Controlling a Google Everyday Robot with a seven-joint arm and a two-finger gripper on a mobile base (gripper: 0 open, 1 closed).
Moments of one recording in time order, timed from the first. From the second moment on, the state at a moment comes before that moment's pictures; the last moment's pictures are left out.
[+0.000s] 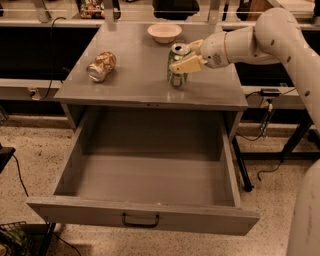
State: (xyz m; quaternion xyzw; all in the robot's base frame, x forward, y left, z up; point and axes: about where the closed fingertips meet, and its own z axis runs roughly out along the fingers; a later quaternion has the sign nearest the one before) arm 0.738 -0.068 0.904 -0.51 0.66 0.25 0.49
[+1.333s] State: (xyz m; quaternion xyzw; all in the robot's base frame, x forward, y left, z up) arm 0.641 -0.056 0.937 -0.56 0.59 0.29 0.51
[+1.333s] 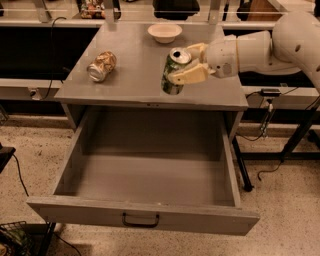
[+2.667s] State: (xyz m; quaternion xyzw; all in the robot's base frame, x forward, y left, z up) arm 0.525 0.031 0.839 -0.62 0.57 0.37 0.38
